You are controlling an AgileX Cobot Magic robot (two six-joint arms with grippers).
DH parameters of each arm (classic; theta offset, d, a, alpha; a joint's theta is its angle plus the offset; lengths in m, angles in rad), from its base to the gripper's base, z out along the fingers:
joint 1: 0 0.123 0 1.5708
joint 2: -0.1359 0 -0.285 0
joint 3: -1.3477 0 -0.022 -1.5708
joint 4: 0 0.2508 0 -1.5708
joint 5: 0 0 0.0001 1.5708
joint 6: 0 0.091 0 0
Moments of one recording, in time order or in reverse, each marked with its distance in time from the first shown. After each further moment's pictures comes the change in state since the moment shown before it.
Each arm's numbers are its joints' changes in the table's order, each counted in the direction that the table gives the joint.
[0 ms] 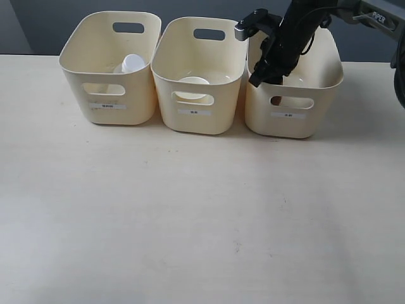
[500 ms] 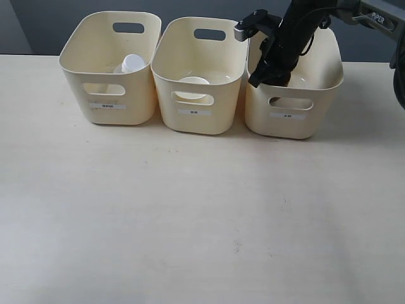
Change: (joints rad) left arm 0.000 0.000 0.000 0.000 0.000 0.000; right arm 0.000 -0.002 0.000 0.002 0.000 0.002
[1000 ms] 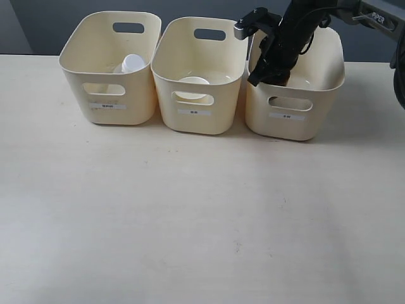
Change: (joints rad) left arm 0.000 0.000 0.000 0.000 0.000 0.000; right arm 0.000 0.000 0.000 0.000 -0.022 -0.002
